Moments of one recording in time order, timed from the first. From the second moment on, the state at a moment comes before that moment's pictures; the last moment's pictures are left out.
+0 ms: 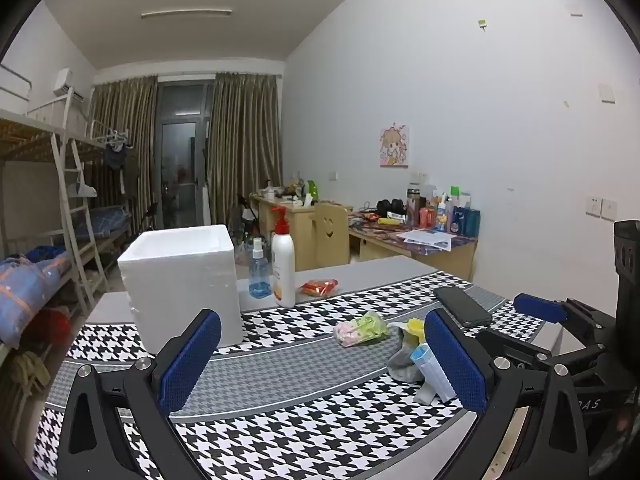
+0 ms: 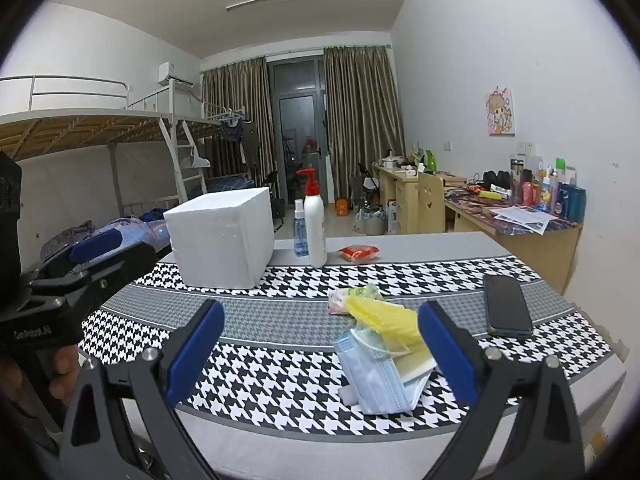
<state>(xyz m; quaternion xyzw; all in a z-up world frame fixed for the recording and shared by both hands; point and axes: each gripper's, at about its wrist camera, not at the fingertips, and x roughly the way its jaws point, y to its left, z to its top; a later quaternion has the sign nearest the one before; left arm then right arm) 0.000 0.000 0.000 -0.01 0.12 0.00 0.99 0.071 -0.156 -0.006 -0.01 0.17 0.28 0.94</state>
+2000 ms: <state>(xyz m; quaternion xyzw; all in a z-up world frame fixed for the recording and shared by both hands) 0.023 -0.002 -0.008 0.00 0.14 0.00 0.99 0.075 -0.157 -0.005 -0.01 0.15 0.28 0.95</state>
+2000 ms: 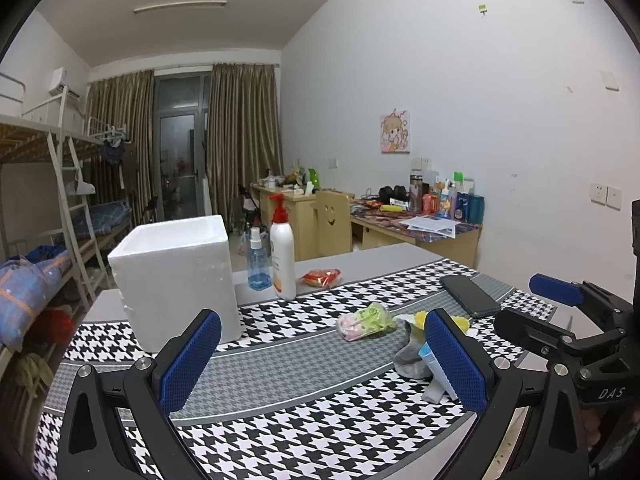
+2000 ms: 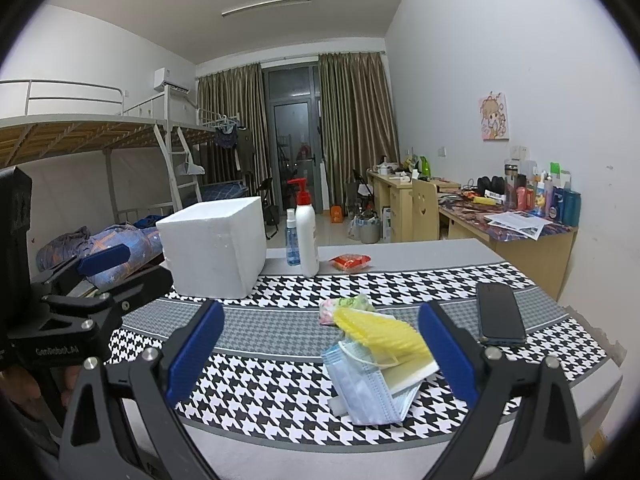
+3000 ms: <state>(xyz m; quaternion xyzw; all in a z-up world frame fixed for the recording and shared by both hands) 0.088 -0.018 -0.032 -0.01 0.22 -0.04 0.97 0.133 -0.173 -0.037 -0.01 0.23 0.23 0.95</state>
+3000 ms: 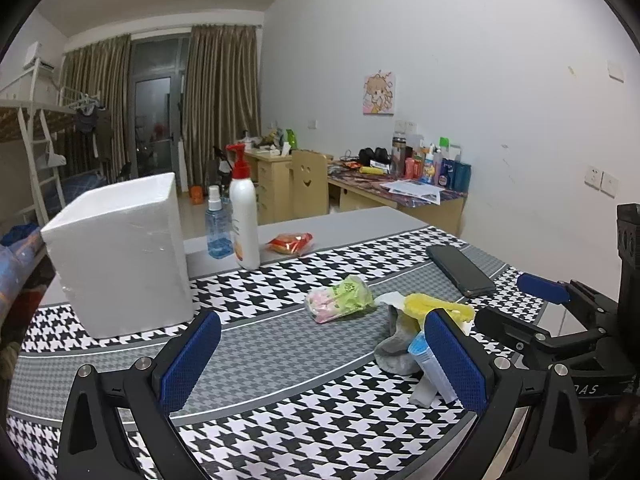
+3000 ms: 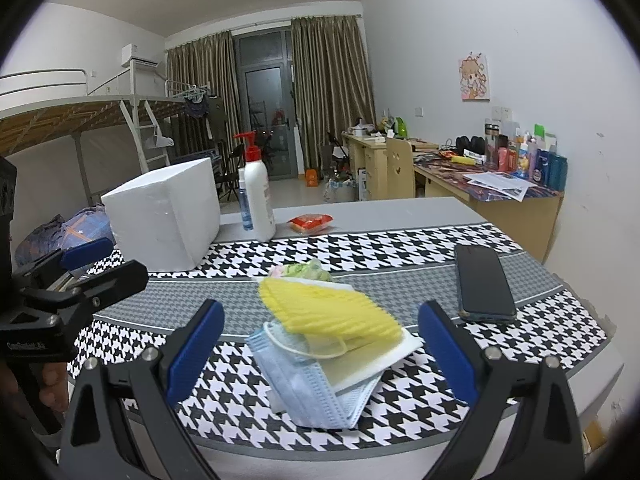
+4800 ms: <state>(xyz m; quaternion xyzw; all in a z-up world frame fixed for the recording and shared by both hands) 0.143 -0.088 -0.087 -0.01 0.35 -0.13 0.93 0.177 -0.204 -0.070 -0.01 0.30 0.24 0.92</state>
